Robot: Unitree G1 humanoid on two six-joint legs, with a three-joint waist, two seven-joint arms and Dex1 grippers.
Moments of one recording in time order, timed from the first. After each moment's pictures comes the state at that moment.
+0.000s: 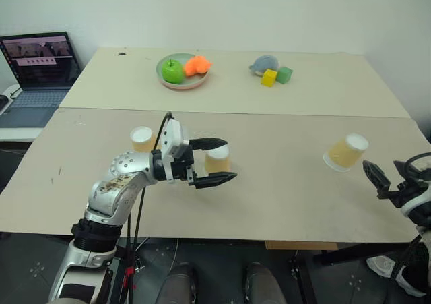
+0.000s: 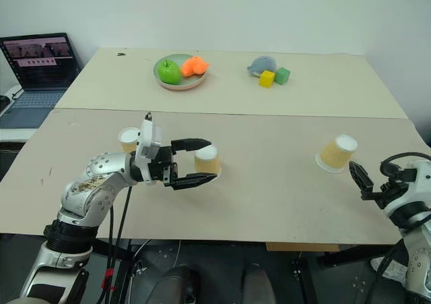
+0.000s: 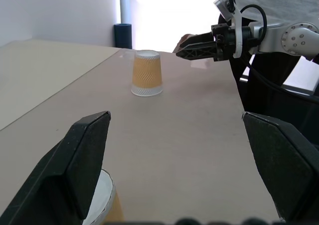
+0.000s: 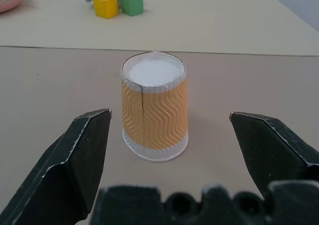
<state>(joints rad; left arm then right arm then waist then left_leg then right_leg) -0.47 0.48 -0.10 -0.21 -0.55 0.43 -1.04 0.01 -0.59 -0.65 -0.13 0.49 0.42 0.56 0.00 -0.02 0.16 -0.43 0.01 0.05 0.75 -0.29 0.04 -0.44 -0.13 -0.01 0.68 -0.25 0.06</state>
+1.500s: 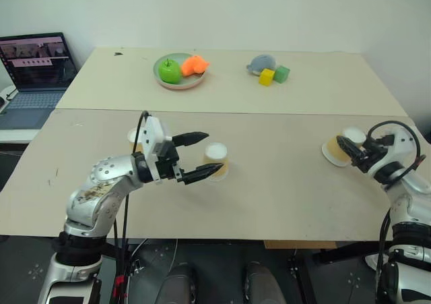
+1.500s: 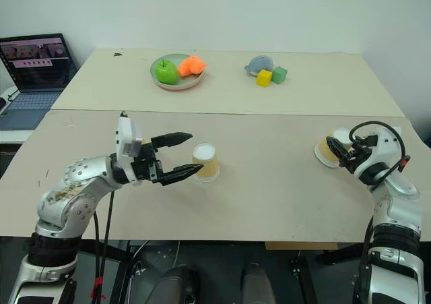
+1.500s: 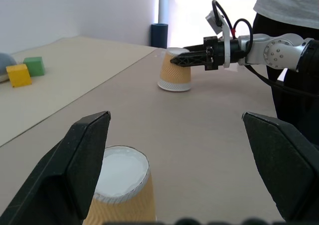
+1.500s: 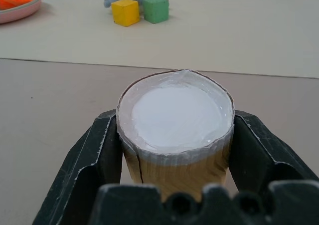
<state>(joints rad) -0.34 0.57 0.07 -0.35 -0.61 0.51 -0.88 -0.47 -0.65 -0.40 0.52 0.37 0.14 0.70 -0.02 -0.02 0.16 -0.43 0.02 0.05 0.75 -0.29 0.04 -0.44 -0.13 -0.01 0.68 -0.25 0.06</state>
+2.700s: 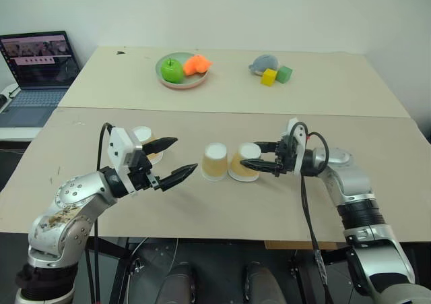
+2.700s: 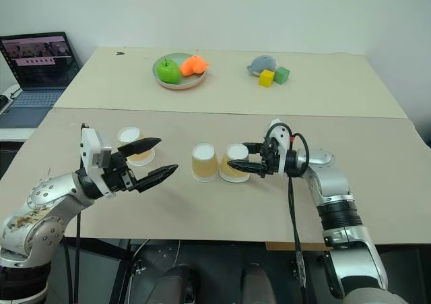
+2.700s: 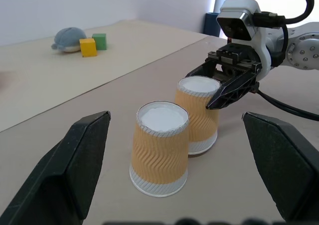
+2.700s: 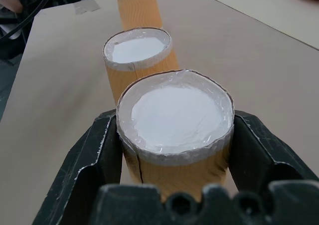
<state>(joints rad) -0.17 0.63 0.17 -0.50 -0.67 0.53 -0.75 -0.62 -0.50 0.07 0.30 0.37 0.29 1.18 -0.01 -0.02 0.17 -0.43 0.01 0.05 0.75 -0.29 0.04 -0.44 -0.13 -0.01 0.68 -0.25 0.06</state>
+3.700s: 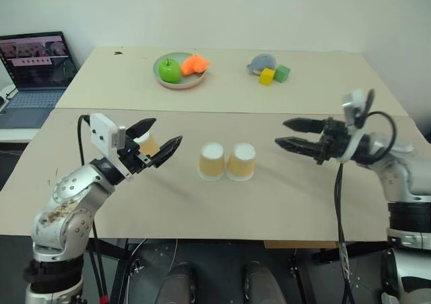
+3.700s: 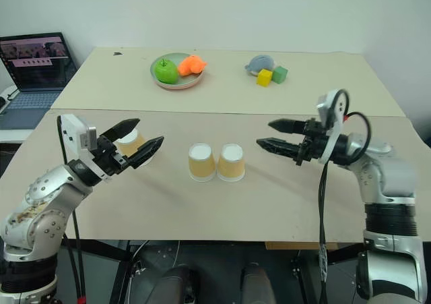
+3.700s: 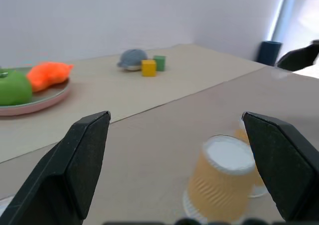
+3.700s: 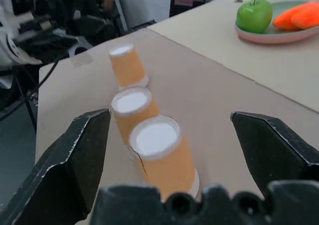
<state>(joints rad) -0.18 0.52 0.24 -0.45 -0.62 0.50 -0.51 -0.58 -0.72 -0.21 -0.01 0.68 0.68 1.14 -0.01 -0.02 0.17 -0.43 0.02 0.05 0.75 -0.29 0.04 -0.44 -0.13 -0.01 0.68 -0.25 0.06</state>
